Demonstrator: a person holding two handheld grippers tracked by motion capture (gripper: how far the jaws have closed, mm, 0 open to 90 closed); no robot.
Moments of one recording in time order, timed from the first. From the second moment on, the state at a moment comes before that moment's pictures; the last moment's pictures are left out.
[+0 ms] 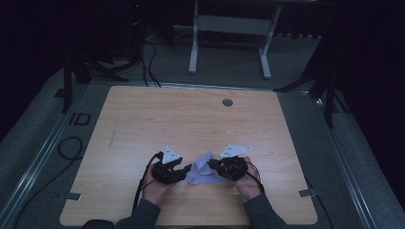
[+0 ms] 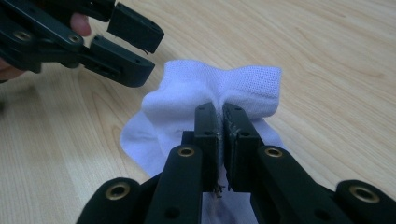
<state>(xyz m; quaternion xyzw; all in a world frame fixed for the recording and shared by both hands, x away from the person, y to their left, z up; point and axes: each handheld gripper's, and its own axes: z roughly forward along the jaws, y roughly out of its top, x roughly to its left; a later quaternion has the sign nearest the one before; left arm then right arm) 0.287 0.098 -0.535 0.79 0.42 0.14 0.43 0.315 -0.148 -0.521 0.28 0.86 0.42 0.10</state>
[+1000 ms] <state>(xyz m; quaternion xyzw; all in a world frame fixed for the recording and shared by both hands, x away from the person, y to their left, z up) 0.285 0.078 -0.535 0.81 0.40 0.11 0.42 0.309 -0.130 -0.530 0.24 0.87 0.41 0.10</state>
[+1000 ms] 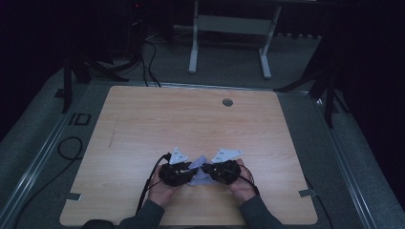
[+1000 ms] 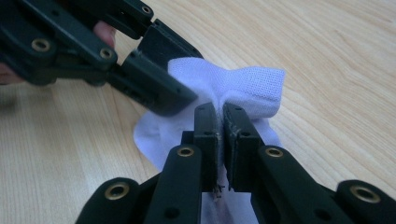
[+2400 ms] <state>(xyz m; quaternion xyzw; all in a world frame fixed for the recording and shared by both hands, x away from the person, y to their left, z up) 0.283 0.082 -0.534 0.81 0.40 0.11 0.42 0.324 -0.204 -0.534 0.39 0.85 0.32 0.11</state>
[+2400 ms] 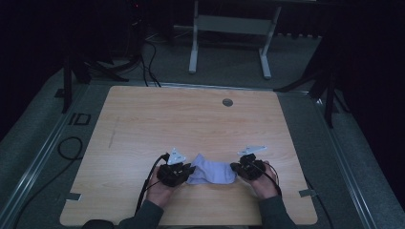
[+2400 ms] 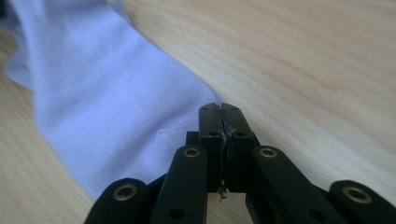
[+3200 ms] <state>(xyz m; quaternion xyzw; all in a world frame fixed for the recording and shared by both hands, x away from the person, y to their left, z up) 0.281 0.090 -0.535 0.81 0.41 0.10 0.41 0.329 -0.198 -0.551 0.41 0.85 0.31 0.14</state>
